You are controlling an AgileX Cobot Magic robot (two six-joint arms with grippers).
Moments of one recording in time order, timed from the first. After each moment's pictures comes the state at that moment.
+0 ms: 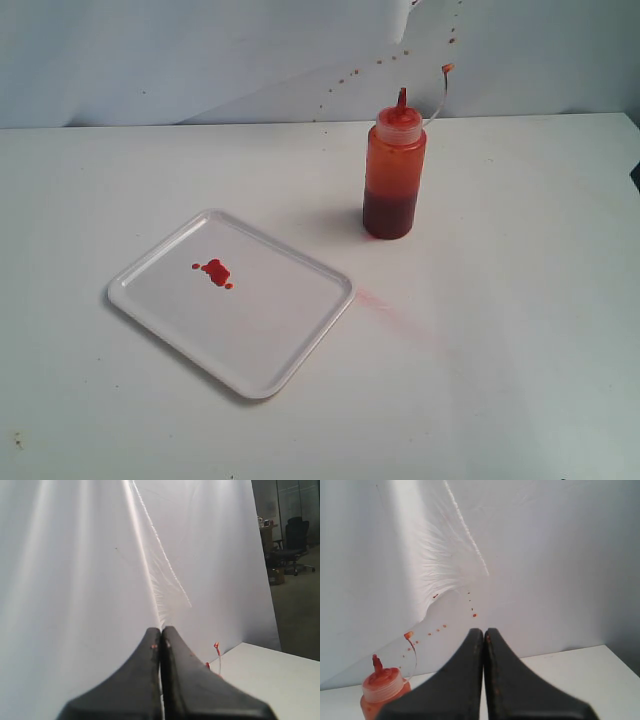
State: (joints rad) left arm -0.17 0.81 -0.62 1.09 -0.53 -0.93; right arm 0.40 0.93 -0.29 0.63 -0.76 -0.38
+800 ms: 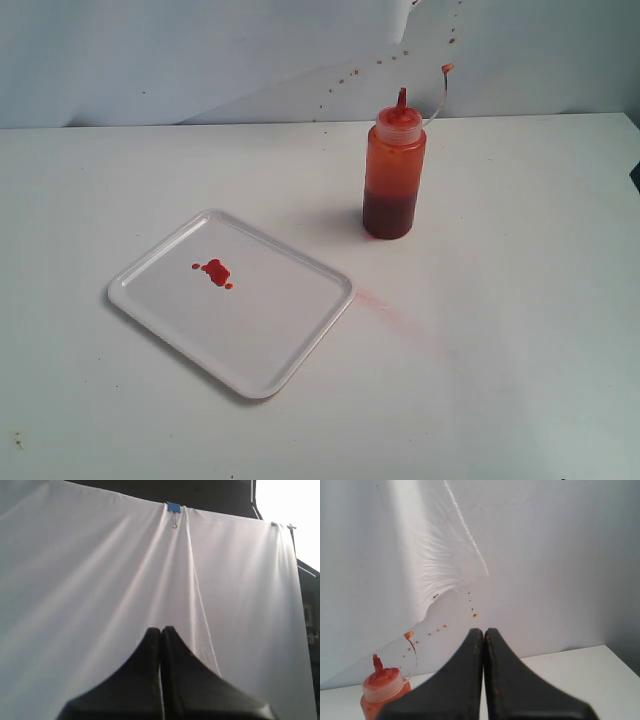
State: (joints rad) left arm -0.16 0.19 -0.51 1.09 -0.20 -1.24; right arm 0.40 0.93 -0.29 0.63 -0.76 -0.38
